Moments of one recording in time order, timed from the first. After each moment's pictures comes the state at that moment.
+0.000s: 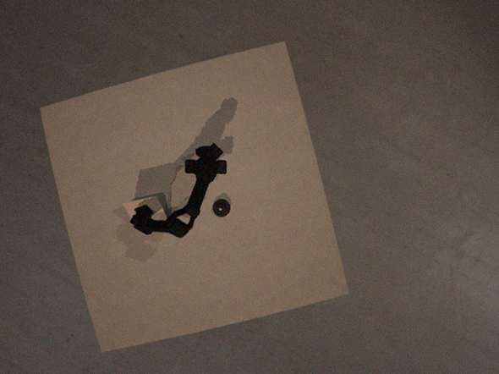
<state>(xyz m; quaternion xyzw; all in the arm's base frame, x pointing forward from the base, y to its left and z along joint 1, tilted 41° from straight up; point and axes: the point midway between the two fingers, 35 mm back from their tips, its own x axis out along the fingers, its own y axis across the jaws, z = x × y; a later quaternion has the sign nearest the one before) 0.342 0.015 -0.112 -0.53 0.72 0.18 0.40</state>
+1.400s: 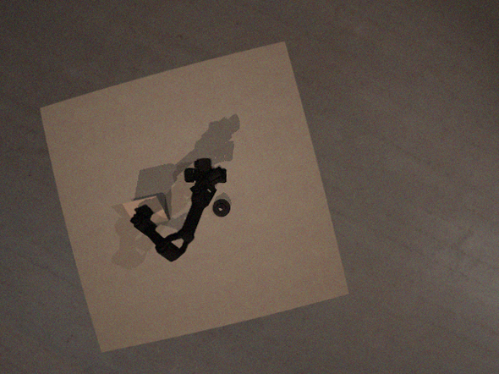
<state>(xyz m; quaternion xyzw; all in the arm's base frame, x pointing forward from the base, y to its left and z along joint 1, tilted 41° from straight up) 0.336 0.008 -0.089 -0.49 0.63 0.28 0.54</state>
